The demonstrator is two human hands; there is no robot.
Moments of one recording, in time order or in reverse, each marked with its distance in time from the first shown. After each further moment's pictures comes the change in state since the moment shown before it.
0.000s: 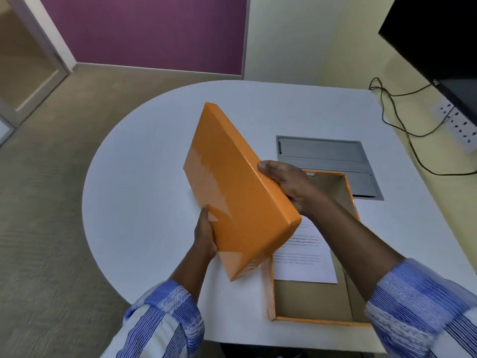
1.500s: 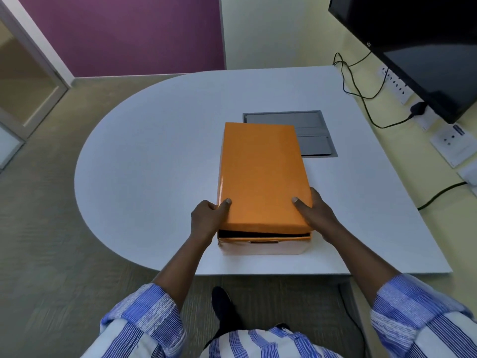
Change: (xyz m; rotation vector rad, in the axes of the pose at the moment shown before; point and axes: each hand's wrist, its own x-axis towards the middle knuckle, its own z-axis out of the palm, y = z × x) left_hand -0.136 -0.132 0.062 1.030 0.270 0.482; right_hand -0.186 0.182 -0.179 -0.478 0.416 0.071
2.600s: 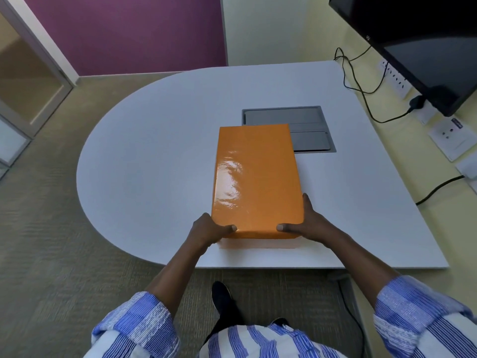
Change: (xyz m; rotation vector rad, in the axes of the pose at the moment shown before) left_hand -0.033 -0.011 0.004 0.244 -0.290 -0.094; right_hand -0.022 0.018 -0.005 -0.172 -0.296 -0.046
